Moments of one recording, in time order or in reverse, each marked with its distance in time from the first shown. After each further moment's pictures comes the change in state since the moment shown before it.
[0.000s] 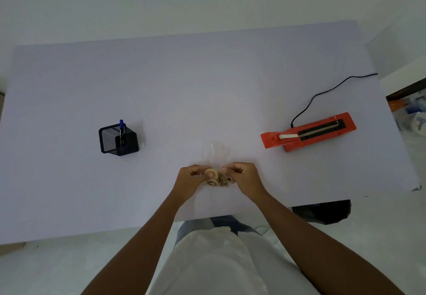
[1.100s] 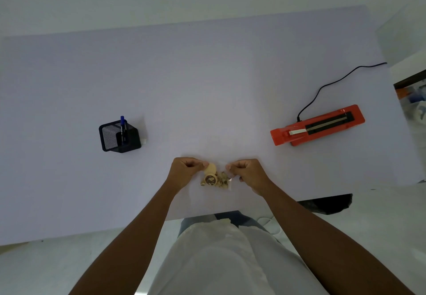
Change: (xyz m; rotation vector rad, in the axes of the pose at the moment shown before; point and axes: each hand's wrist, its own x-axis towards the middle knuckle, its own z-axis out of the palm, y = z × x) left_hand 0.015 0.004 -0.031 -0.050 0.053 -0.157; right_hand 0.010 0.004 0.003 0.118 -0.098 0.238
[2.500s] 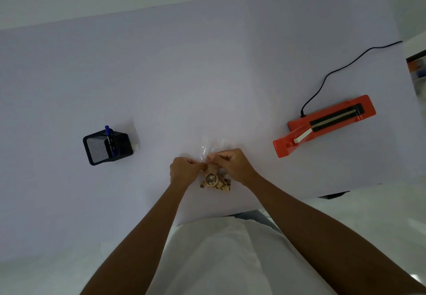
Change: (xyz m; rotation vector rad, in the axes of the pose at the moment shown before) left_hand 0.033 0.020 0.017 0.332 0.180 -0.361; right_hand 0.037 -0.028 0.026 0.046 -0.089 -0.251
